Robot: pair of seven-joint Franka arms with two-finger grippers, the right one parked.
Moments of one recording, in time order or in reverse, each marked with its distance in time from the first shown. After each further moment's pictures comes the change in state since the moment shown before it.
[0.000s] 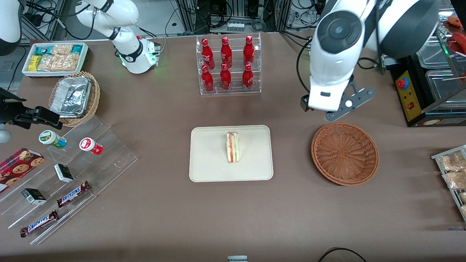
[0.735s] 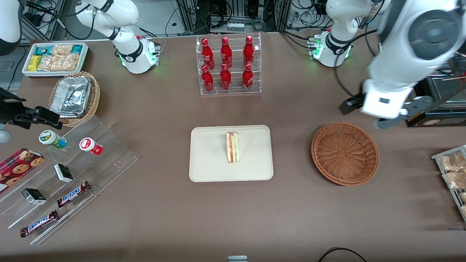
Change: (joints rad) arm 0.246 -0.050 0.004 -0.005 -0.052 0.003 0.320
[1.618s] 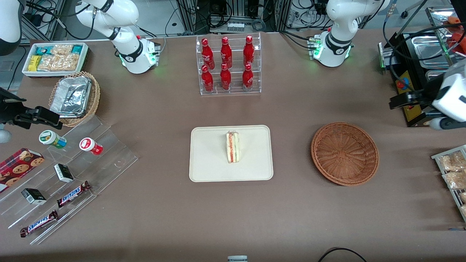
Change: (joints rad) arm 0.006 -0.072 0.331 -0.074 -0.184 0.038 0.612
